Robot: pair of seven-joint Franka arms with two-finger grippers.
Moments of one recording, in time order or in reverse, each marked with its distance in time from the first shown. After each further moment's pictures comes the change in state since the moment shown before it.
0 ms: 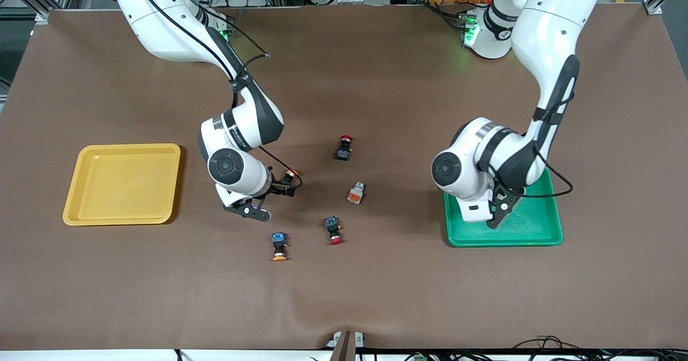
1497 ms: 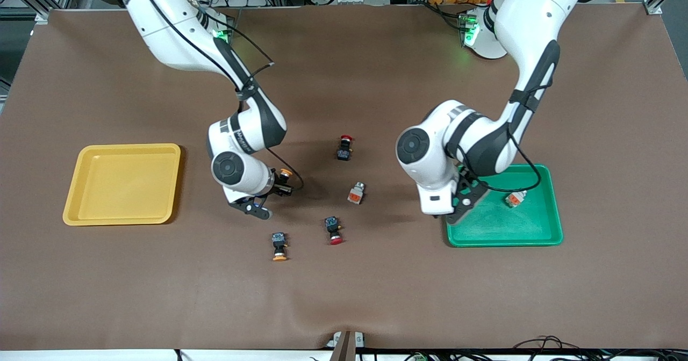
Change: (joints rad) left arm -0.030 0.009 -0.156 0.148 -0.143 0.042 0.021; right arm 0.000 0.018 -0.024 0.003 0.100 -0.029 0.022
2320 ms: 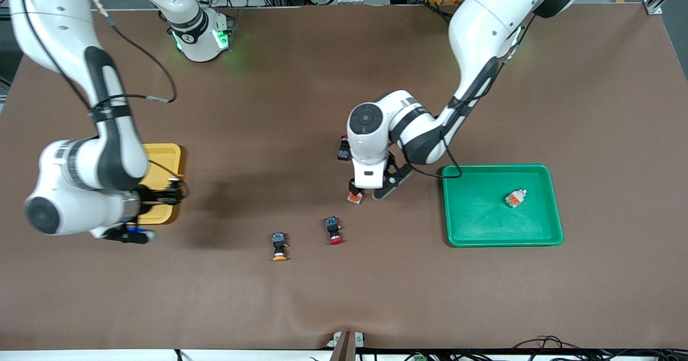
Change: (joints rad) left arm -0.162 0.131 -0.032 0.004 -0.212 0.306 -0.249; right arm -0.455 -0.042 -0.017 0.182 -0.106 -0.427 -0.706
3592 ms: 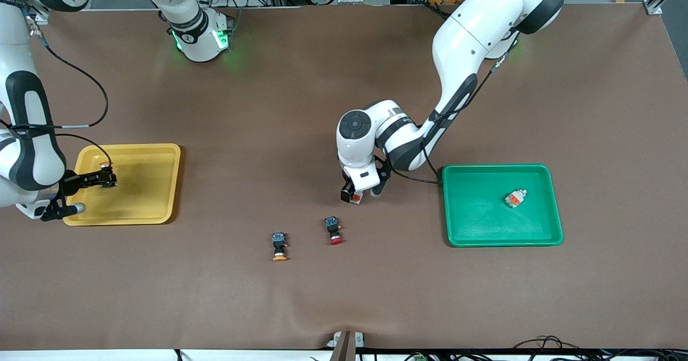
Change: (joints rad) left arm -0.037 0.106 0.013 0.074 -0.001 0.091 -0.361; right arm -0.379 0.081 0.002 -0.159 -0.056 0.195 -0.619
